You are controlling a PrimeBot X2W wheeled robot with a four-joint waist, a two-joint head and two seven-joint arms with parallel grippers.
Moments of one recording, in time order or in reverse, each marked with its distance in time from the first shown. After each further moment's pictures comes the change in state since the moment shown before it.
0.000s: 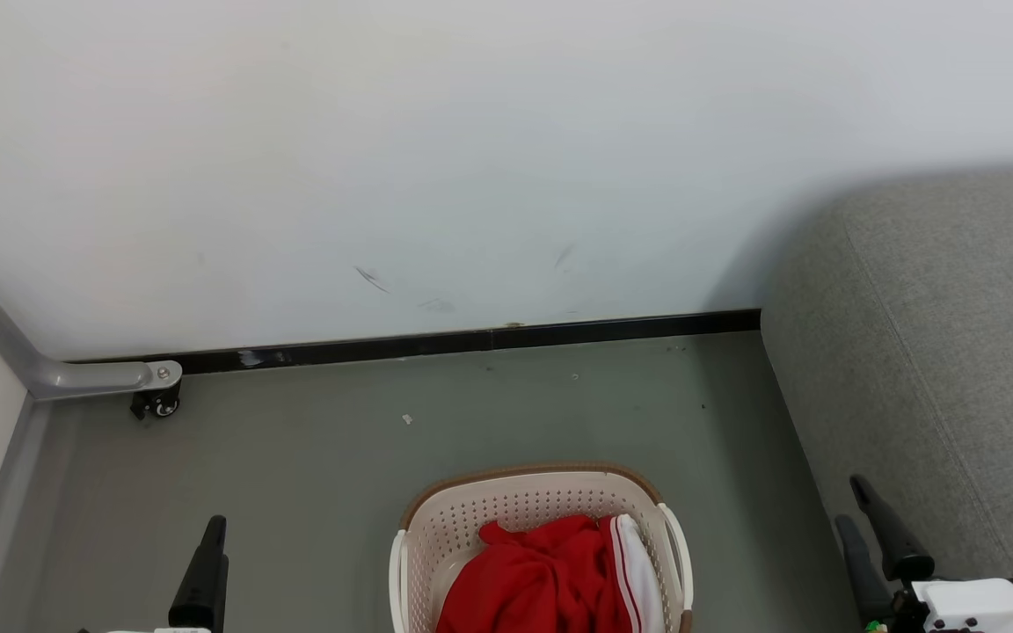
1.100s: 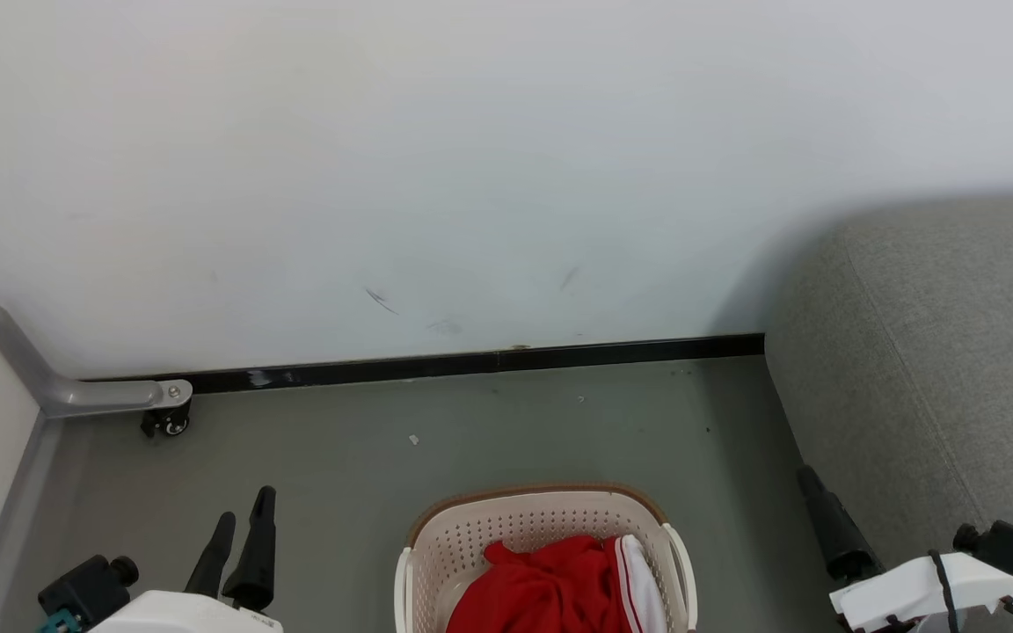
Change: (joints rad) left arm -0.014 0.048 -0.122 -0.095 0.573 0.075 -0.121; right arm 0.002 -0.009 0.098 -0.073 -0.566 0.000 -0.123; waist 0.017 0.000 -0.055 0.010
